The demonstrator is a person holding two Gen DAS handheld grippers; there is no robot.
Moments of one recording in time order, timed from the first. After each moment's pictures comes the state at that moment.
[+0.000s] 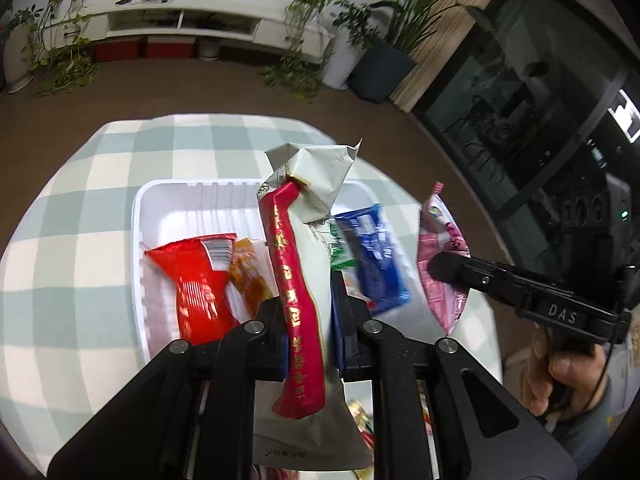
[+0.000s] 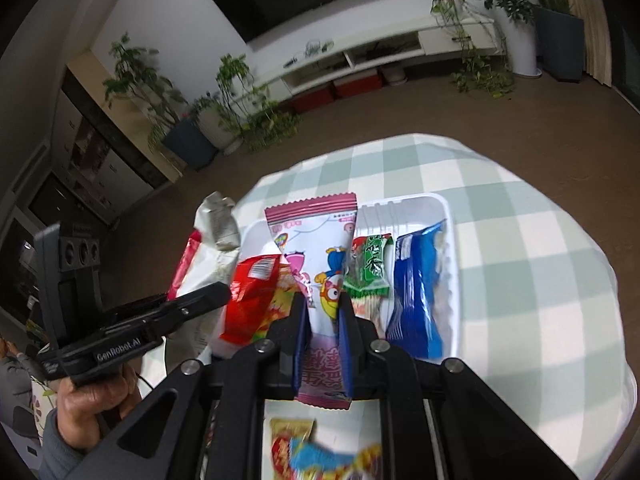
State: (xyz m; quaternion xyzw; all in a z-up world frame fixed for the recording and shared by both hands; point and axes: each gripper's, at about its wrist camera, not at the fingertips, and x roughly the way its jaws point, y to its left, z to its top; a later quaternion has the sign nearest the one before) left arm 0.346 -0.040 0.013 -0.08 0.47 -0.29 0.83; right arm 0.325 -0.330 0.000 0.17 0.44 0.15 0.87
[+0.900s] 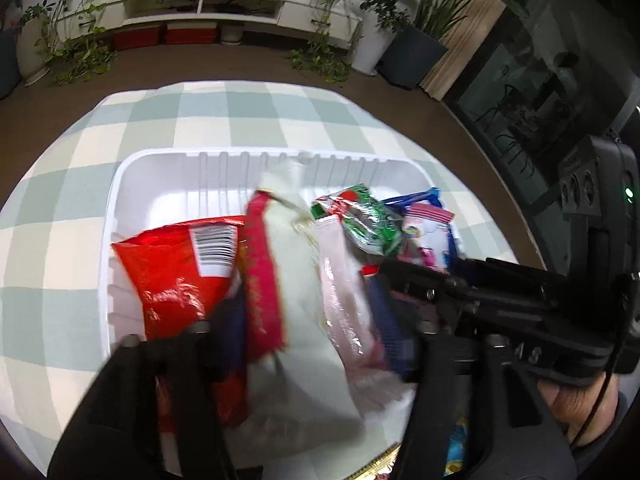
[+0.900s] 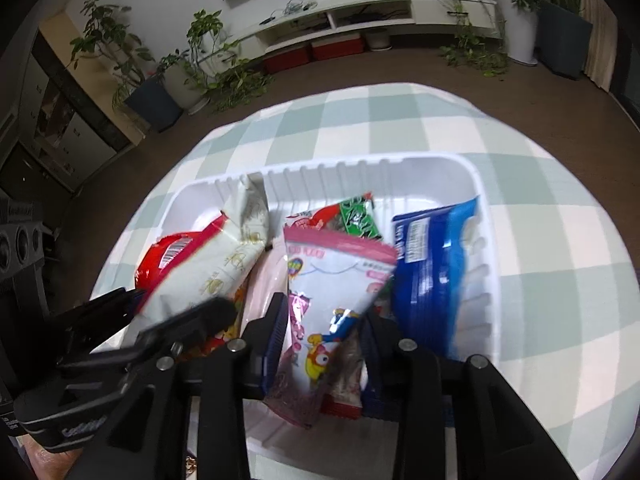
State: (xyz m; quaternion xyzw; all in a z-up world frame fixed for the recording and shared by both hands) left arm 0.374 -0.061 -0.054 -0.05 0.49 -0.25 0.84; right arm 0.373 -0.308 -0.066 0.11 0.49 0.11 0.86
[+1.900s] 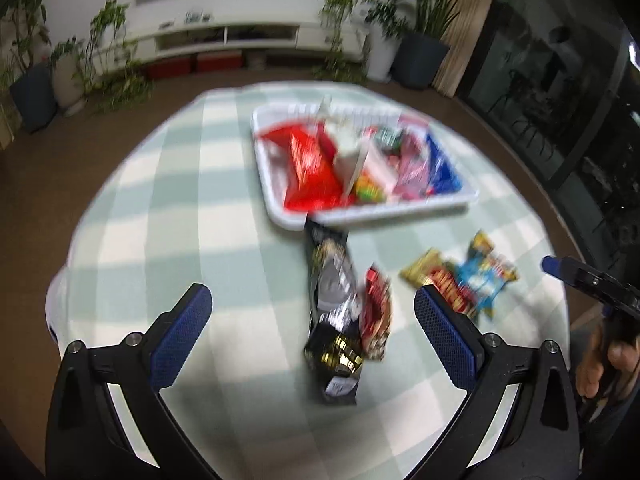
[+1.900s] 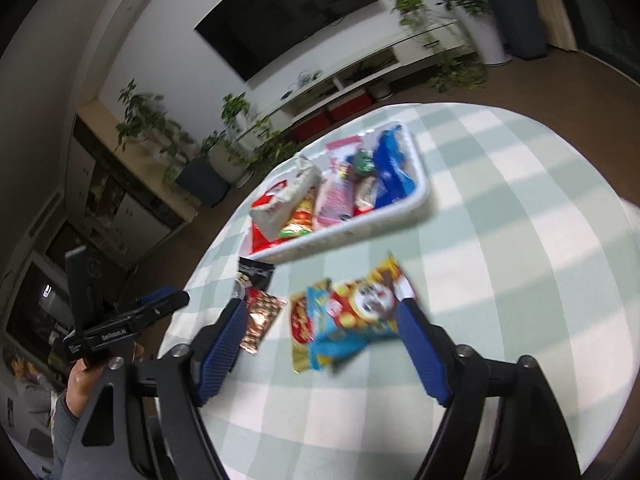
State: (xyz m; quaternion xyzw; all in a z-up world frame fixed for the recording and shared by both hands) left arm 0.194 0.052 -0.021 0.02 0.46 -0.19 0.86; right arm 0.130 -0.339 -0.045 0.25 0.36 0.13 0.89
